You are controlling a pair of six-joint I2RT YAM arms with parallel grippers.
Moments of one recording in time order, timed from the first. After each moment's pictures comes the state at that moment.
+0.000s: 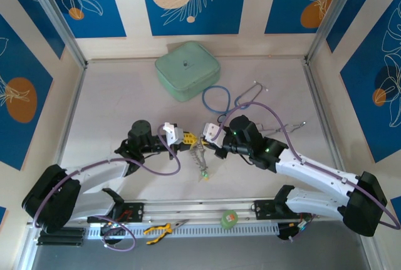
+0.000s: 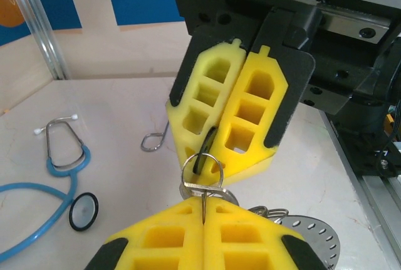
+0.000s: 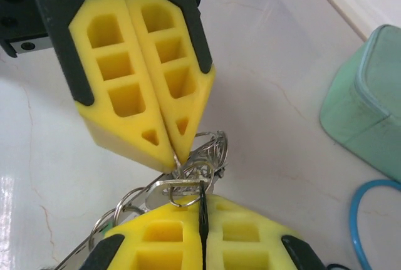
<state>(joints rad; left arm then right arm) -0.64 1.20 0.43 0.63 0.77 0.21 0.85 1.04 0.70 -0.17 -0.19 -0.41</state>
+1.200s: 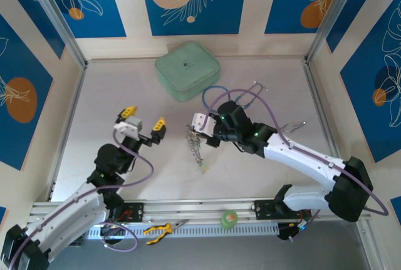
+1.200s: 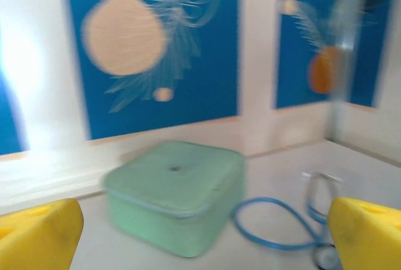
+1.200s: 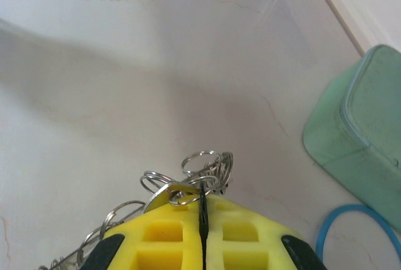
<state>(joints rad) -0.64 0.55 0.26 0.50 -0.28 0.05 0.85 1.25 0.95 -0.28 -0.20 -0.52</state>
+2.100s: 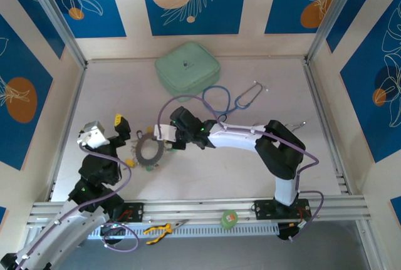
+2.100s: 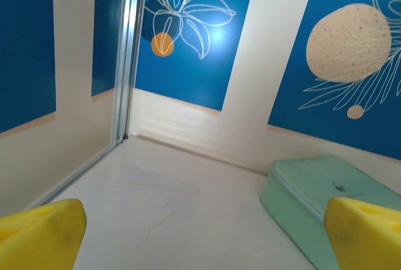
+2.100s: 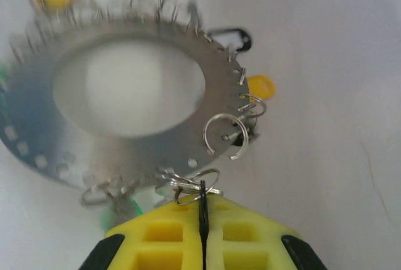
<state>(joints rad) -0.64 0.28 0.33 0.05 -0.88 -0.14 0.97 1.84 1.20 -0.16 -0.11 -0.65</state>
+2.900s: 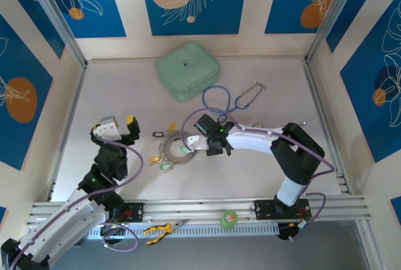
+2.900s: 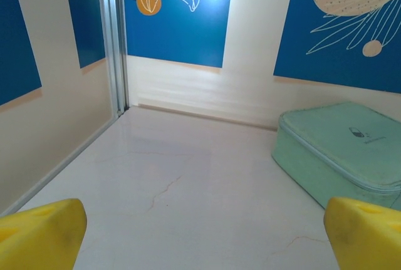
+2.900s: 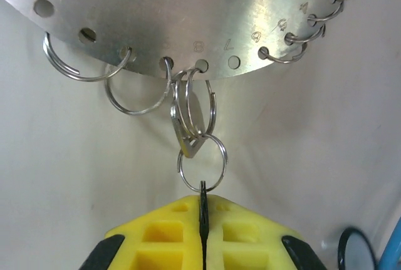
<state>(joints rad) -0.64 0.47 0.32 0.08 -0.86 -0.15 0.85 1.69 0.96 -0.45 0.17 -0.90</state>
